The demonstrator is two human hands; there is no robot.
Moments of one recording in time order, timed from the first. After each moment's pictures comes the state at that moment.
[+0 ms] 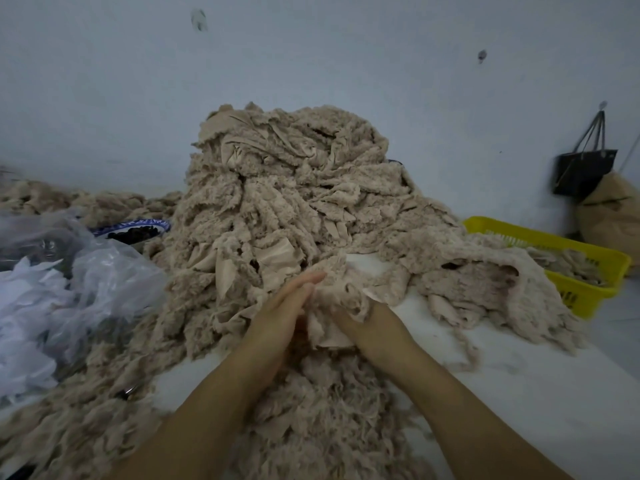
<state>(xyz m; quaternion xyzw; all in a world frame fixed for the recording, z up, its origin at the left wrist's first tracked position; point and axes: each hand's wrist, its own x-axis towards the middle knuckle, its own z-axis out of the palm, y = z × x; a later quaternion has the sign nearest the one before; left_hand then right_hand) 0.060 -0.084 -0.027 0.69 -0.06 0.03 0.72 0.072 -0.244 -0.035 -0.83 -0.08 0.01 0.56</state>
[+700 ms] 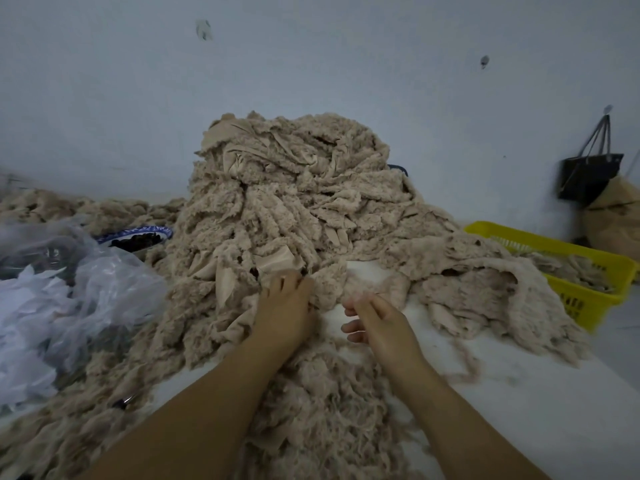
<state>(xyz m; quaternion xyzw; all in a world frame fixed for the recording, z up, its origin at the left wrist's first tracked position) 0.132 -0.081 -0.050 0.98 -0.05 0.16 0.06 0.084 -0.251 -0.048 -0.74 -0.04 -0.04 0.67</state>
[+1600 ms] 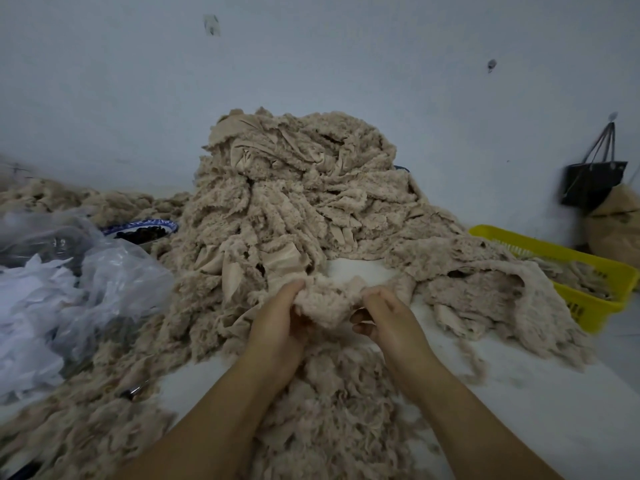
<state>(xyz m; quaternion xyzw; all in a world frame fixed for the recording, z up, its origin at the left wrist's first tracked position) 0.070 -0.094 -0.025 0.45 0.09 0.02 0.89 0.083 -0.249 -0.040 -0.67 -0.08 -0.02 0.74</state>
